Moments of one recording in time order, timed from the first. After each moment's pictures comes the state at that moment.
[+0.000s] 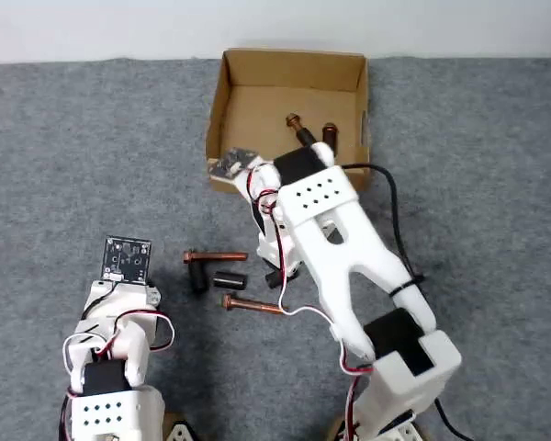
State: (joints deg) left arm -12.0 -86.6 96.9 44.4 -7.4; right arm -30.5 10.5 -7.6 100.0 23.0
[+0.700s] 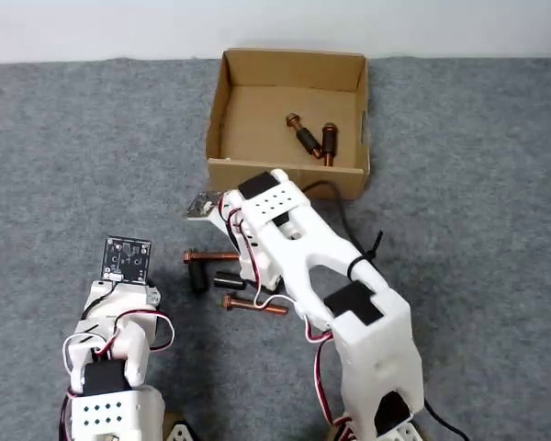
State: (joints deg) left arm -12.0 -86.6 96.9 44.4 -7.4; right arm -34.9 29.3 -7.6 86.9 30.7
